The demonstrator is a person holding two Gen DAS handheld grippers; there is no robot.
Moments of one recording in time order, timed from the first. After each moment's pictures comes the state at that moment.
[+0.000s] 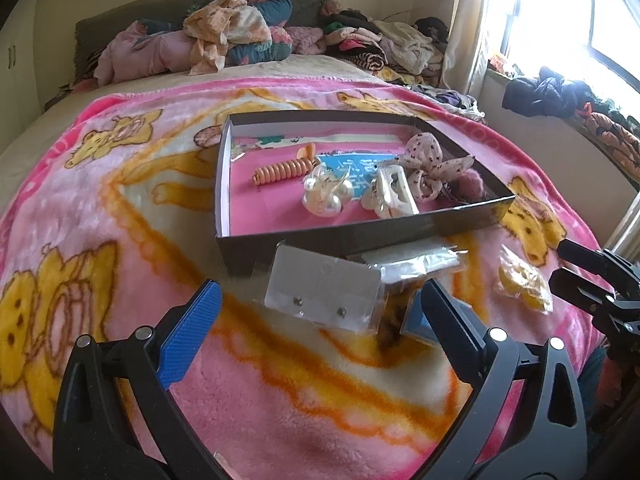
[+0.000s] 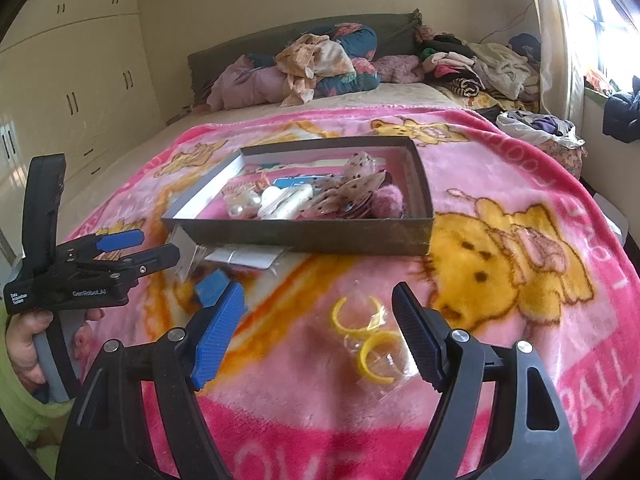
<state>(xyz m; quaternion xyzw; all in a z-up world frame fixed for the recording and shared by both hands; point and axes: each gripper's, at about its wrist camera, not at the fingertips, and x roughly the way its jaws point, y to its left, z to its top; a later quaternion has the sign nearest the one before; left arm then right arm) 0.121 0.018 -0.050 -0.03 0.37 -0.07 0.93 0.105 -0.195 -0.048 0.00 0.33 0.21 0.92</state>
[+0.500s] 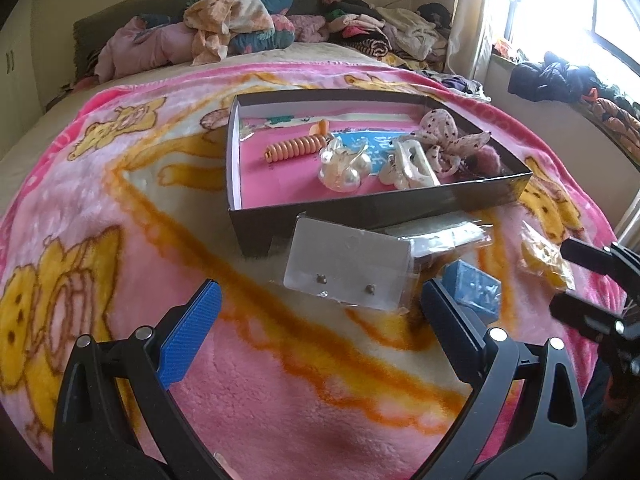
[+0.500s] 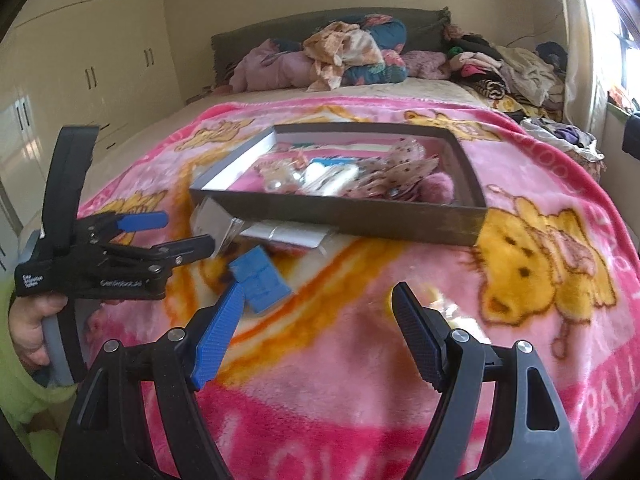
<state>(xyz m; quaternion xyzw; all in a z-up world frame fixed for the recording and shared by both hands) 0.125 0.025 -0.066 -0.01 0.38 -0.06 0.92 0.098 -0.158 -0.063 -0.03 0.34 0.25 0.91</state>
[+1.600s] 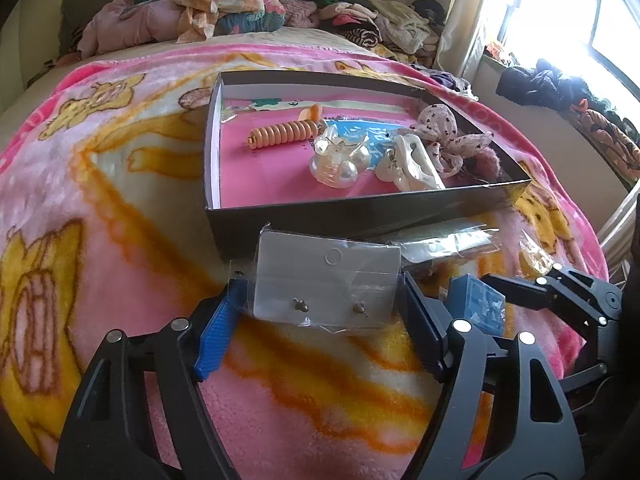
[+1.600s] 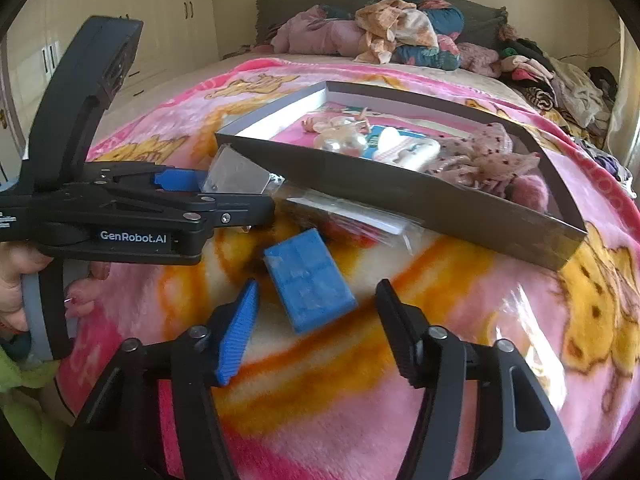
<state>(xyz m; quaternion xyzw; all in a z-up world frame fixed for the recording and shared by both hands) 0.145 0.032 -0.077 -0.05 0.41 -0.10 0.91 0.127 -0.099 -0.098 -0.11 0.37 0.30 0.87</state>
